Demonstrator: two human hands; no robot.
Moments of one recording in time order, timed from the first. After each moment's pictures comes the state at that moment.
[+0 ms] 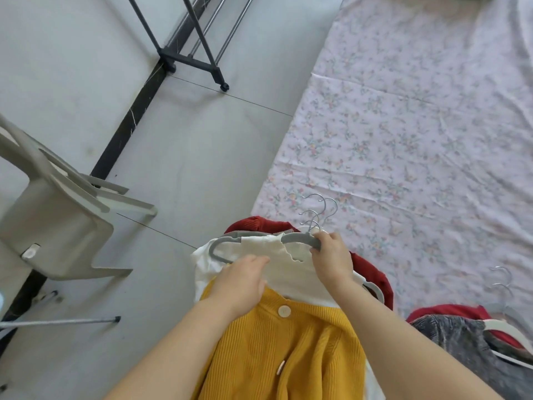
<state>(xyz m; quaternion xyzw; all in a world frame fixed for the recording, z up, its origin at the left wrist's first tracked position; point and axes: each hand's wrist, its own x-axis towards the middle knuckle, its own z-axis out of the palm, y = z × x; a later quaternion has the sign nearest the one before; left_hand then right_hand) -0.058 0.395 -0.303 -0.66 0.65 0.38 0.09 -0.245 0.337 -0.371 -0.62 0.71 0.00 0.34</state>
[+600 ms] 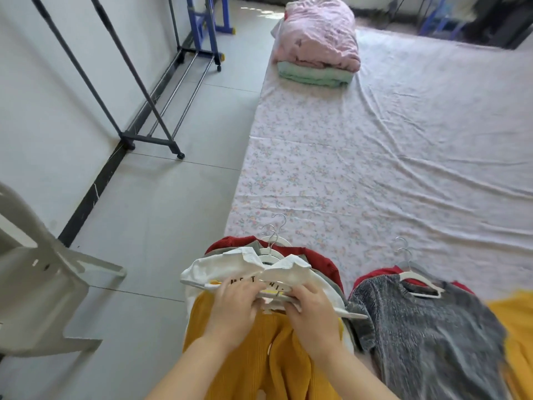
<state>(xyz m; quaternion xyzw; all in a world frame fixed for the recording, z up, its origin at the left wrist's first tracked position) -0.074 0.495 -0.205 -0.56 0.78 0.27 -0.11 -0.236 0.522 -0.201 -0.63 0.69 -0.23 0.26</state>
